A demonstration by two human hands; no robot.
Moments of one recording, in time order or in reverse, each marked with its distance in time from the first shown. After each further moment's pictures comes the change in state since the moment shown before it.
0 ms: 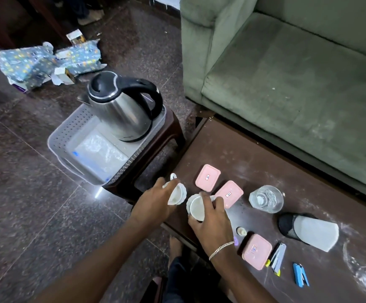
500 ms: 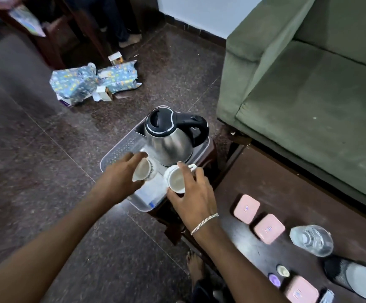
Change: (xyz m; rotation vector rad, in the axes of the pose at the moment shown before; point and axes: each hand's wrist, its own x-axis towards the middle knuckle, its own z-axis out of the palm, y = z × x) left_hand 0.015 -0.159 -0.190 0.079 0.189 -0.079; right_hand 0.079 -0.207 -0.009 0.086 0.170 -0.346
